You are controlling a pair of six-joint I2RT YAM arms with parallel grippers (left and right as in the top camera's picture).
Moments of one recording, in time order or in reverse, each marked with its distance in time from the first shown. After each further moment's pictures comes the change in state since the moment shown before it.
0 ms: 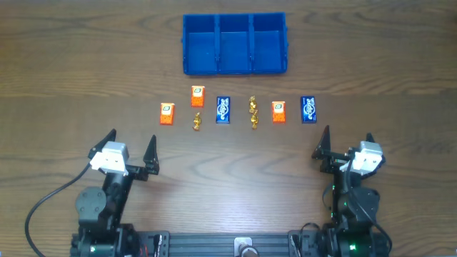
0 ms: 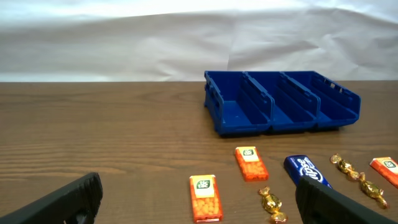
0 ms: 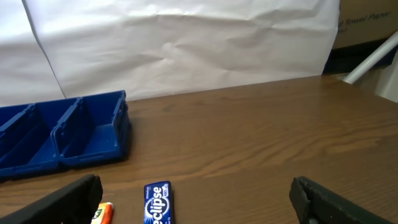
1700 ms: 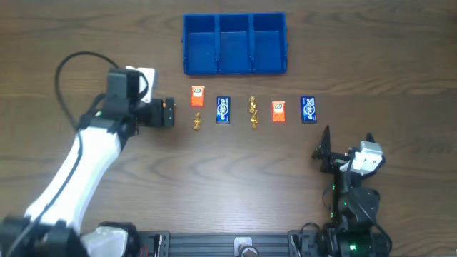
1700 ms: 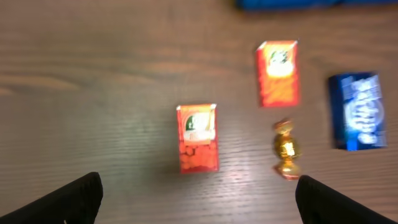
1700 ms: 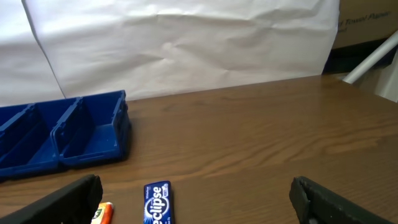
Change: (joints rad) left arm -0.134 1.402 0.879 -0.415 -0.104 -0.031; right arm 0.000 0.000 0.000 -0.001 0.000 0.000
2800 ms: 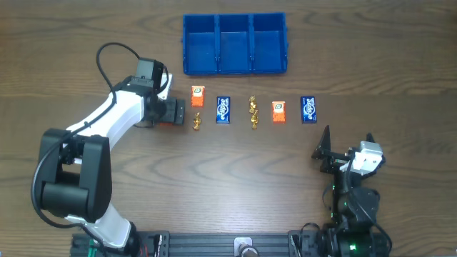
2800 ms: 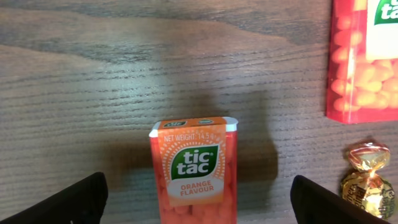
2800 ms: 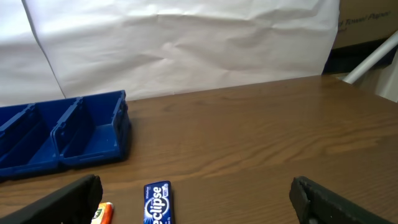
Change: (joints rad) left arm -0.024 0.406 0.150 -0.009 -0.011 0.000; right arm 0.000 0.000 0.000 0.000 0.000 0.000
